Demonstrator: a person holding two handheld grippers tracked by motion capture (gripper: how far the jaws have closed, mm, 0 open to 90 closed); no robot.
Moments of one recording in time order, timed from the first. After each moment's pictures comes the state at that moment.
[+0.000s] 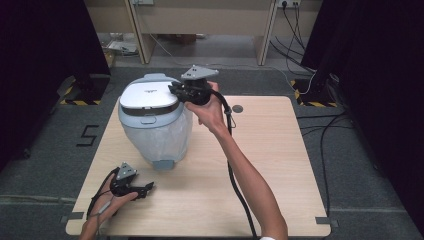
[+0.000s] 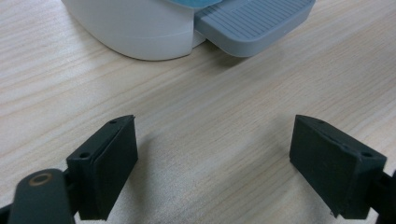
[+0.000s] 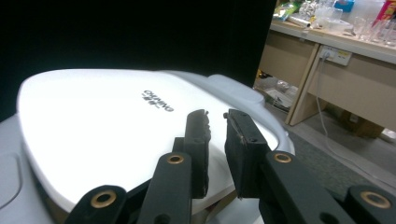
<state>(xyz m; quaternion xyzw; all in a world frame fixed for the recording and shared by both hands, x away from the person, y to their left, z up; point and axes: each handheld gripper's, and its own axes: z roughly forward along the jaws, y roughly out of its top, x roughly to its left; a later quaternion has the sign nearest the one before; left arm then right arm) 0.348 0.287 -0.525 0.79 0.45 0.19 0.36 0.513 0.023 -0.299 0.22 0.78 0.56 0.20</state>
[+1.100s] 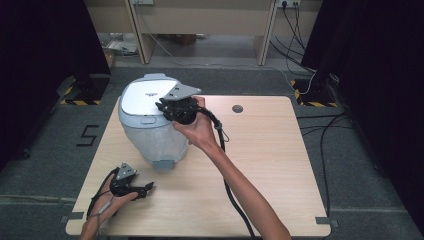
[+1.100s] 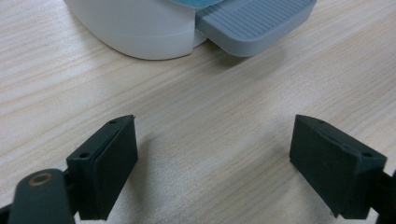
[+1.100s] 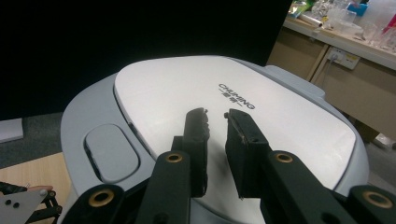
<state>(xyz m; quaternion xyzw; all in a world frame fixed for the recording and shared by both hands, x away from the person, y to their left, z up) 0.348 0.287 -0.525 0.79 0.45 0.19 0.36 0.460 0.052 -0.306 0.19 0.80 0.53 0.22</state>
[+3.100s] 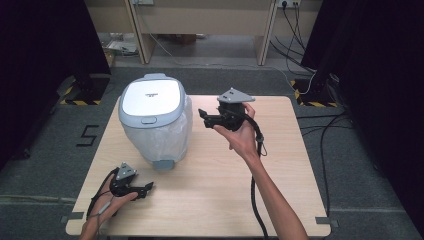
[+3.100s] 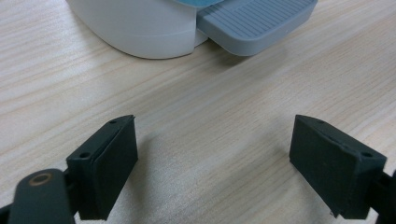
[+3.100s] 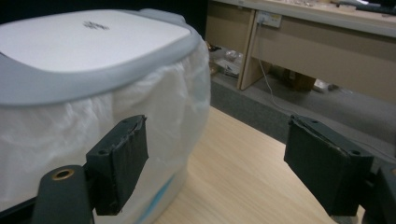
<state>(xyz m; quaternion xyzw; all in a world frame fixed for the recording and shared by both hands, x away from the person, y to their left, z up) 0.347 0.287 -0.525 0.79 0.45 0.19 0.37 0.459 -0.066 -0.327 0.33 0.76 0.51 0.25</state>
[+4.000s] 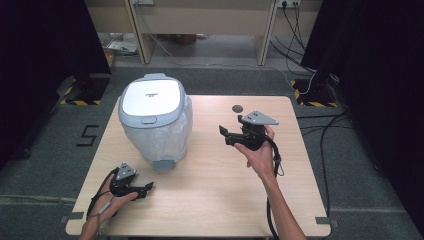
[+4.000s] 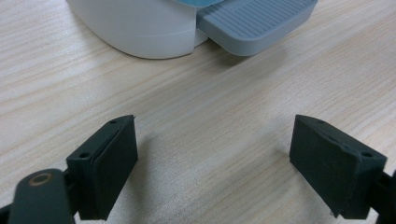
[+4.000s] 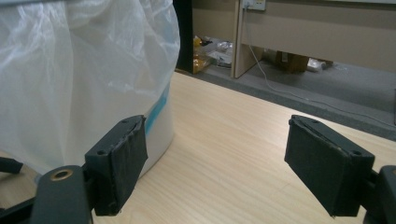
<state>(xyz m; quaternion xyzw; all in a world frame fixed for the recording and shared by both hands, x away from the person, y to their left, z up) 0.347 0.287 -0.525 0.79 0.45 0.19 0.37 0.437 -0.123 -0.381 0.37 0.73 0.52 0.23</state>
